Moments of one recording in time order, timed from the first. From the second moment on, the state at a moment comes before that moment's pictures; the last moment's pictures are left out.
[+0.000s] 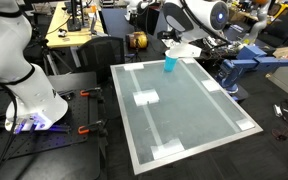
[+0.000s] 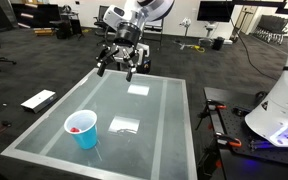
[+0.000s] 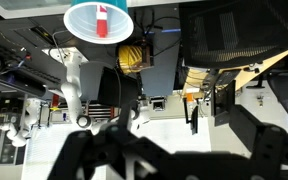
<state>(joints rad) -0.04 0.28 -0.02 -2.00 1.09 1.98 -2.15</state>
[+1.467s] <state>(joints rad) -0.03 0.44 0.02 -1.89 1.08 2.01 -2.35</state>
